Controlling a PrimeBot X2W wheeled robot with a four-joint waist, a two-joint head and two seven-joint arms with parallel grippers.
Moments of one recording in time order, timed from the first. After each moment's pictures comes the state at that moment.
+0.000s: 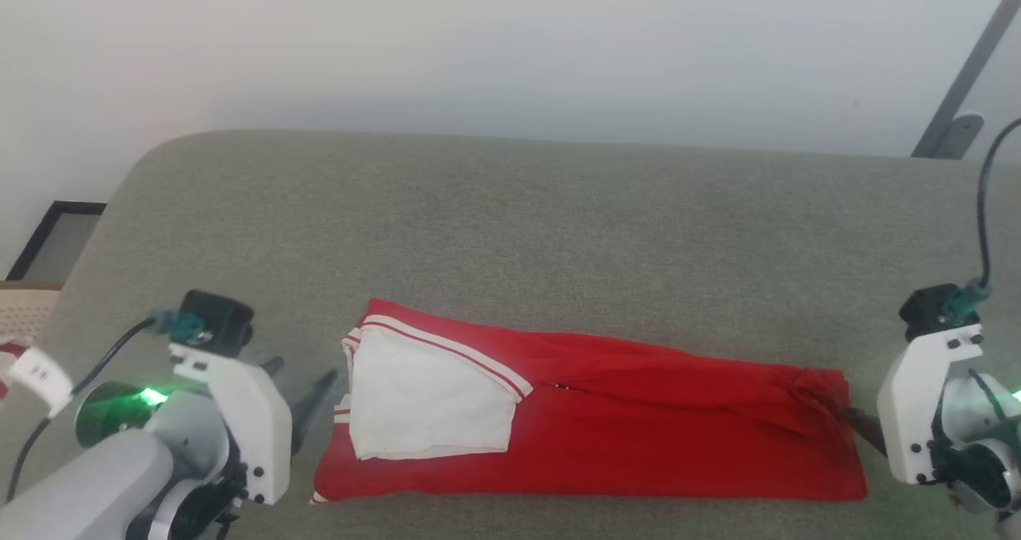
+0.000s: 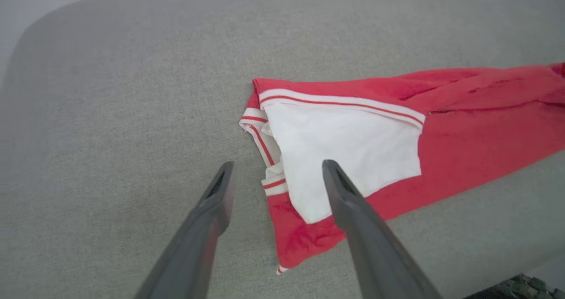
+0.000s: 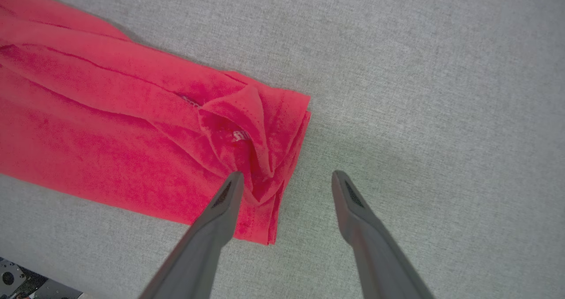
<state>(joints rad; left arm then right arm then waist) -0.51 0.84 -0.90 0.05 -1.10 0.23 0.31 -0.25 -0.45 0.13 0.23 0.48 0.13 0.87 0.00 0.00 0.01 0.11</state>
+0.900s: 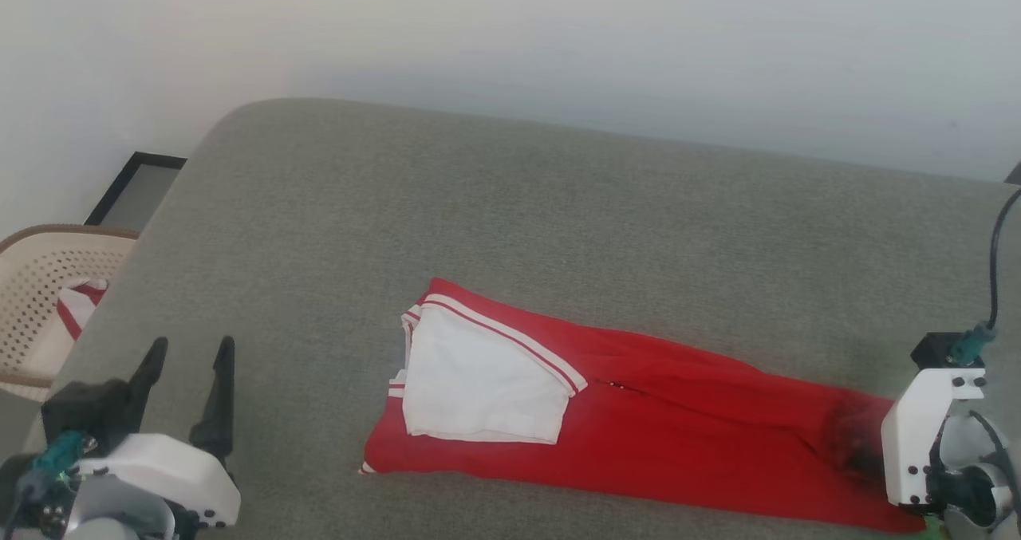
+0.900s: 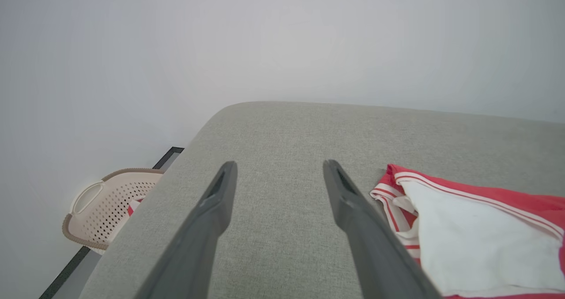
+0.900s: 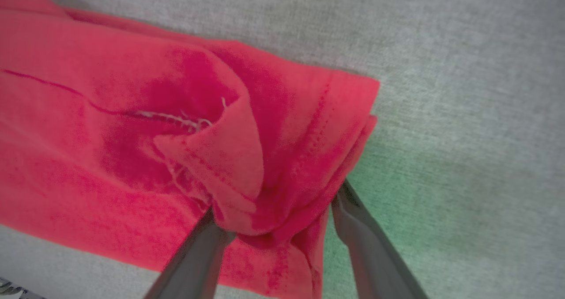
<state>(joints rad) -0.14 0.73 -0.49 0.08 -0.84 0.33 -0.26 -0.29 -0.41 0.12 0.56 0.54 0.13 0.78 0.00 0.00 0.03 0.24</state>
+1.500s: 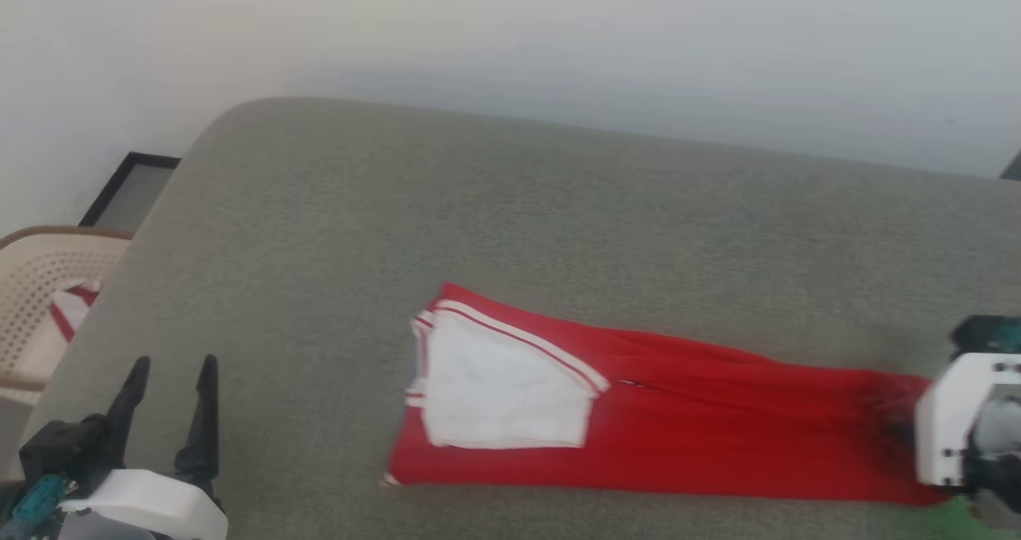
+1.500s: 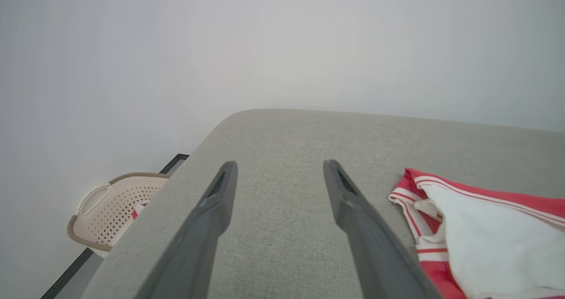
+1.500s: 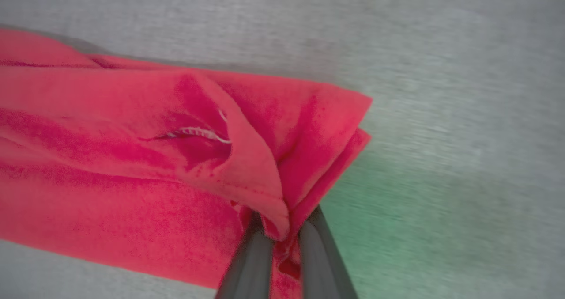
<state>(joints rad) 0.00 0.57 -0.23 0.10 -0.63 0.17 -0.26 -0.36 -0.48 0.19 0.66 0.66 0.13 0.64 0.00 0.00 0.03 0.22</state>
